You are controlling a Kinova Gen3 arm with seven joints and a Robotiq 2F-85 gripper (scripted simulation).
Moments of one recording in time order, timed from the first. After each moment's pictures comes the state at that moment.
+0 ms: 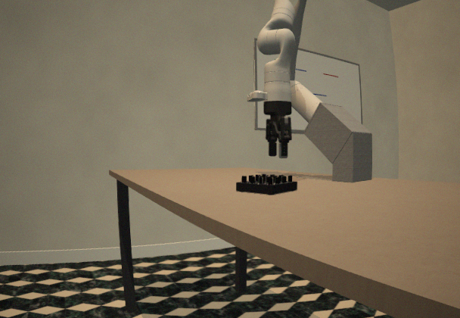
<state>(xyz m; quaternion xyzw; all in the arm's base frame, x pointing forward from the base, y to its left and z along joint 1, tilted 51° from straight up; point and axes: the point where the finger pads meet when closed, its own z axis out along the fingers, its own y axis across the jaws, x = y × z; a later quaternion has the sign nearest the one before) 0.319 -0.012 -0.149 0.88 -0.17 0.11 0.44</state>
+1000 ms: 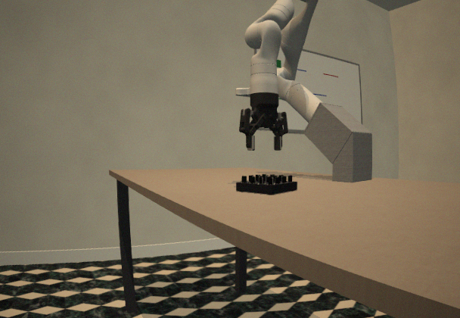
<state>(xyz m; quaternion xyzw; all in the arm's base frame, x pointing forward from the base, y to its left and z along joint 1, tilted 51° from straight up) 0.357 0.001 -0.132 0.66 -0.62 0.32 0.29</state>
